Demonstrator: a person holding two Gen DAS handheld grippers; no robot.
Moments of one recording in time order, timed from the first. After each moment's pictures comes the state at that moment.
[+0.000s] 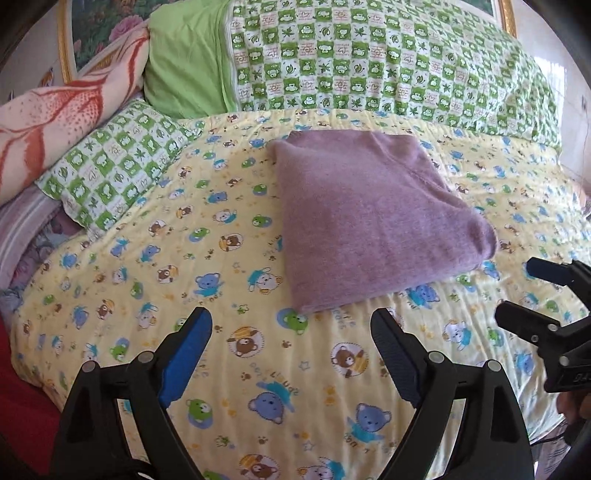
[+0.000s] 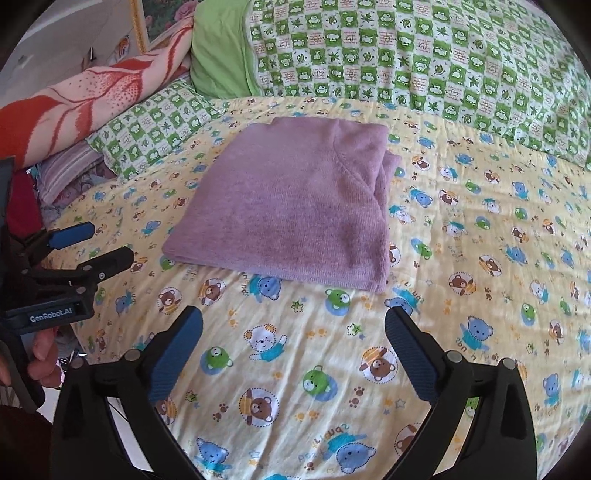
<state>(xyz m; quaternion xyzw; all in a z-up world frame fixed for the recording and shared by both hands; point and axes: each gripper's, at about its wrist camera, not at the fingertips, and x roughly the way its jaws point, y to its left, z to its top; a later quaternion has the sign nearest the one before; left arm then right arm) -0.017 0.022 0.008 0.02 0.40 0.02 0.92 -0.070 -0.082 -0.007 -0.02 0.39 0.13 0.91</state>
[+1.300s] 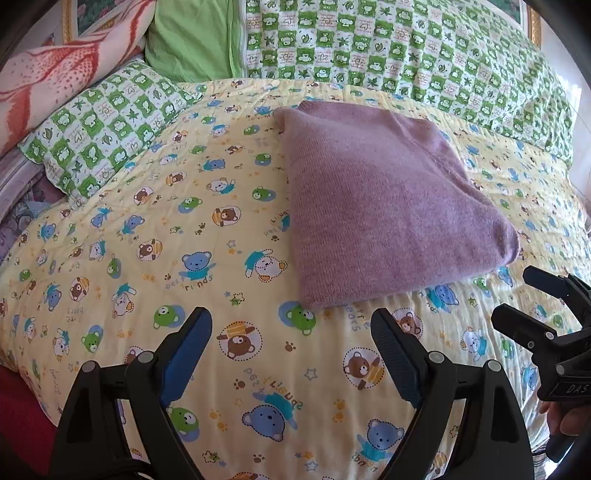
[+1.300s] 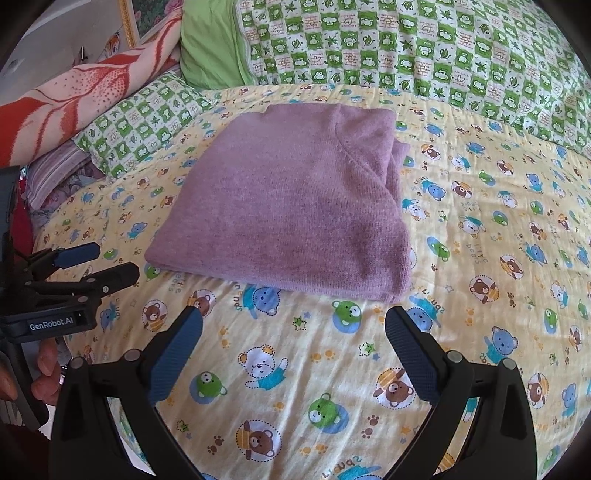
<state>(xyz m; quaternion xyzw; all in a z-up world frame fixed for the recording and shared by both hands) 0.009 0.033 -0.018 -0.02 0.44 0.03 0.90 -0.044 -0.075 -0.025 -0.02 0.41 0.12 0.90</state>
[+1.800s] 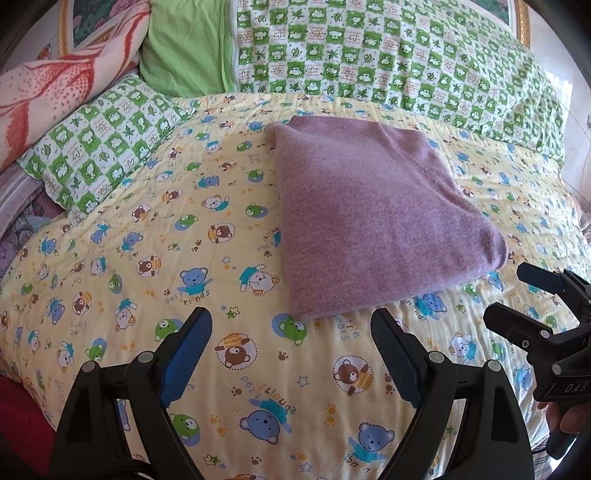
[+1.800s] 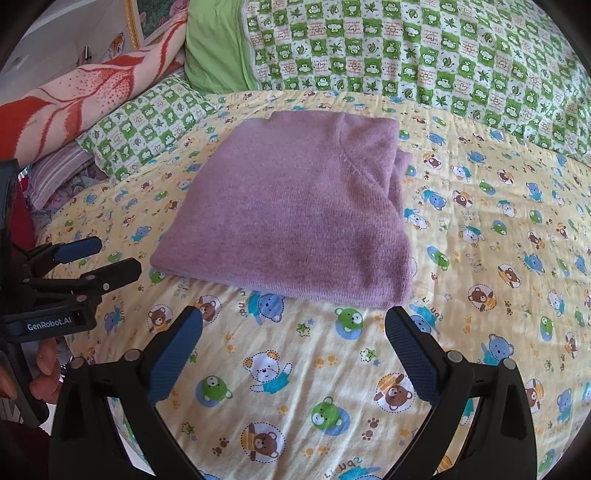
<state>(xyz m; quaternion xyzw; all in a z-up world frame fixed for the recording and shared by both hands) -0.001 0.021 -0.007 -0.02 0.42 0.02 0.91 -0.047 -0.072 -0.015 -0.02 0.40 0.13 0.91</state>
